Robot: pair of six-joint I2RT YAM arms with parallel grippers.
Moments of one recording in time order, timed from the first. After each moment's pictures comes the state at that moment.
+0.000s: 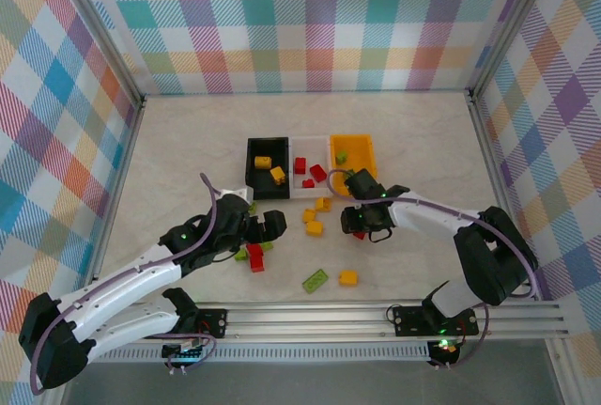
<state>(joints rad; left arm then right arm) -0.77 0.92 0.62 -0.44 -0.05 -0.85 0.64 1.51 0.81 -0.54 0.01 0.47</state>
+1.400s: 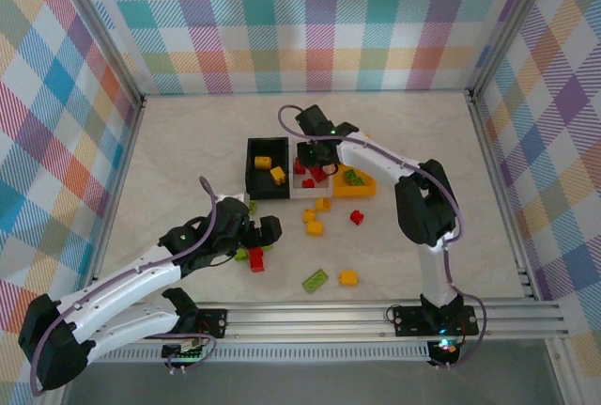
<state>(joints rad) -0.77 0.90 0.61 -0.54 -0.08 -0.86 0.66 2.07 1.73 -0.68 0.11 0.39</state>
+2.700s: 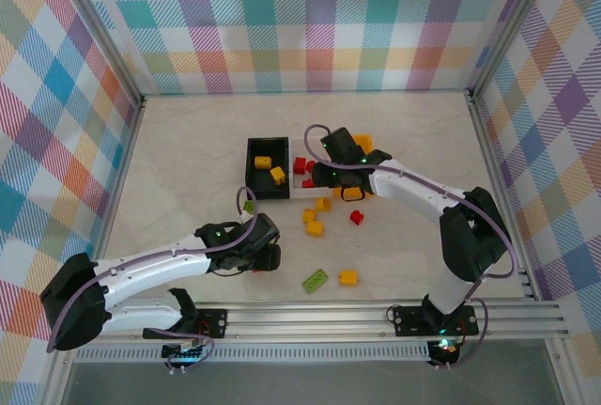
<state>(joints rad) -0.96 1.16 0.66 -0.71 -0.15 -0.85 0.66 1.68 1.23 -0.49 0.06 0.46</state>
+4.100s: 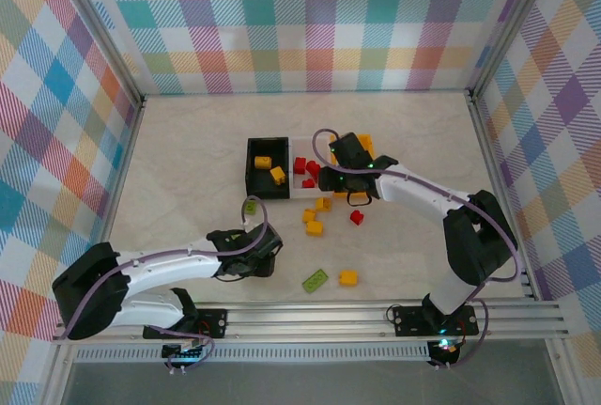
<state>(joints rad) -0.97 1.20 0.56 -0.59 -0.16 -0.82 0.62 1.63 1.13 -0.45 0.04 0.47</state>
